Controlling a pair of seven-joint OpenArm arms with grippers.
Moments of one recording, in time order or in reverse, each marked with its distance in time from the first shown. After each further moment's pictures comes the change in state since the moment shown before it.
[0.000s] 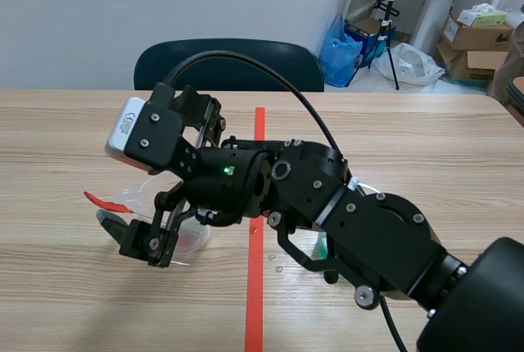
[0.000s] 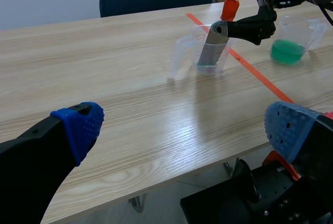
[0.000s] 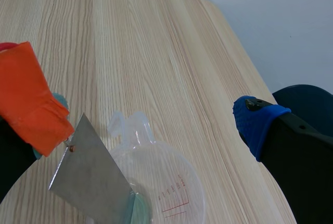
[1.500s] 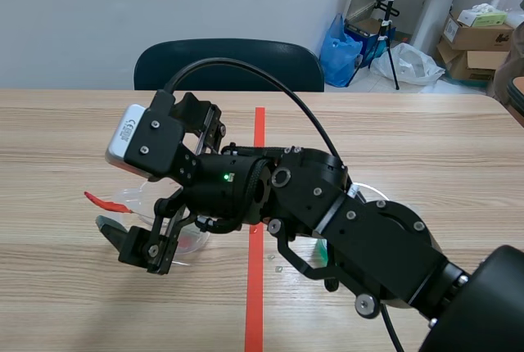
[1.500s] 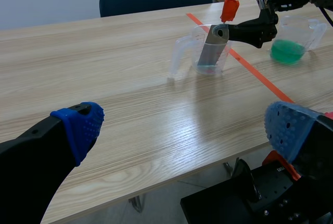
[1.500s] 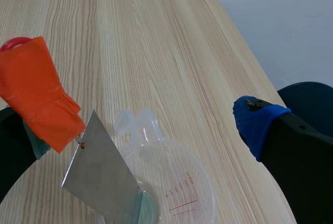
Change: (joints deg) left arm 0.0 0.0 0.0 0.0 0.0 0.0 0.0; right arm -0.9 0.0 0.0 0.0 0.0 -0.1 0.0
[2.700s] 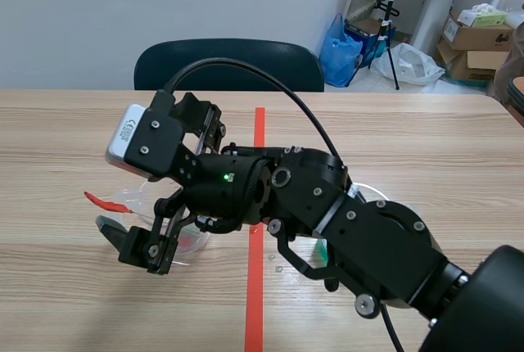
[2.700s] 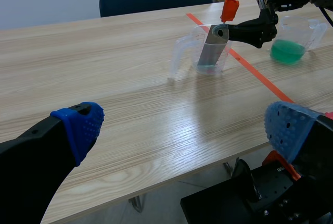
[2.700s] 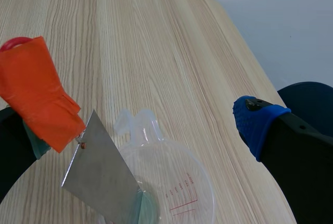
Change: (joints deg) left arm 0.0 0.0 0.0 0.0 0.0 0.0 0.0; right arm 0.0 0.0 0.0 0.0 0.0 0.0 0.0
